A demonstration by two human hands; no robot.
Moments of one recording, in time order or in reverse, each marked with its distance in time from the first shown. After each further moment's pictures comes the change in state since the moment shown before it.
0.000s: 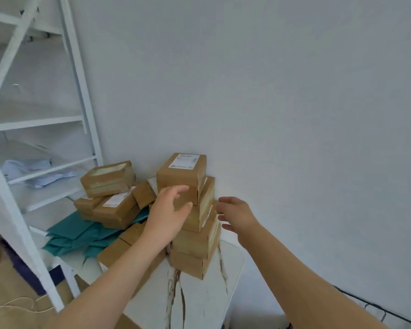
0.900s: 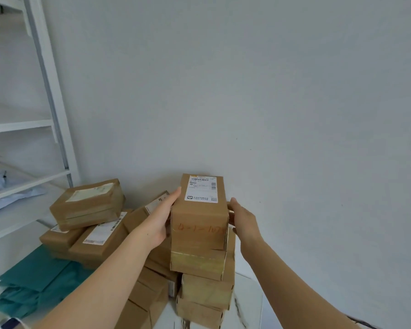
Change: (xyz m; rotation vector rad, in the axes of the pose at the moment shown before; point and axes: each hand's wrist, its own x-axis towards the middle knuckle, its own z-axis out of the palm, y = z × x) left_hand 0.173 -0.104 -0.017 -0.785 -0.363 -0.609; right_hand 0.127 -0.026 0.077 0.091 0.240 -0.011
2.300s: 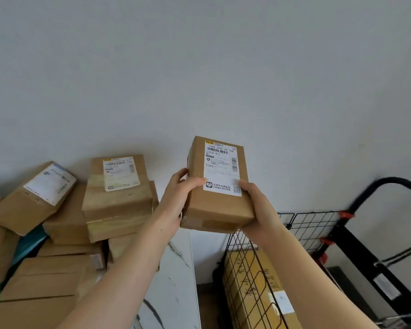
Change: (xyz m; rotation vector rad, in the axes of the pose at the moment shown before) left_hand -0.050 -0.068 0.126 0.041 -0.517 0.024; right_hand -0.128 0.049 -0.113 0.556 0.255 0.063
